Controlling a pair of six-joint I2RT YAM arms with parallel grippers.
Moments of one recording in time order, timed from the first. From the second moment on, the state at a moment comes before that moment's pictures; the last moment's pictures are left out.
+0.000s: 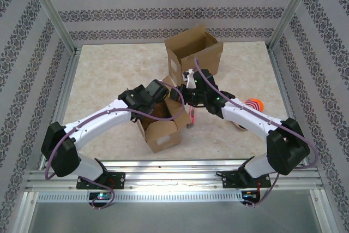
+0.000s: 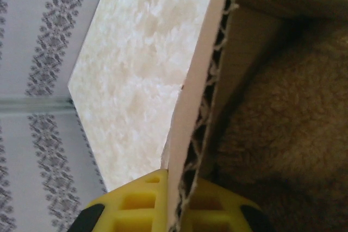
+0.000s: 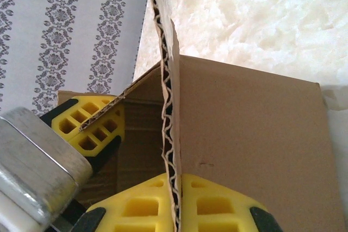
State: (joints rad) left arm -0.76 1.46 1.21 -0.80 -0.72 0.28; right arm 0.61 1.46 0.99 -0.05 -0.50 0.91
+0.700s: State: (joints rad) left arm -0.70 1.47 1.43 -1.02 -0.61 0.26; right arm 0.56 1.19 1.07 -0.41 -0.47 0.55
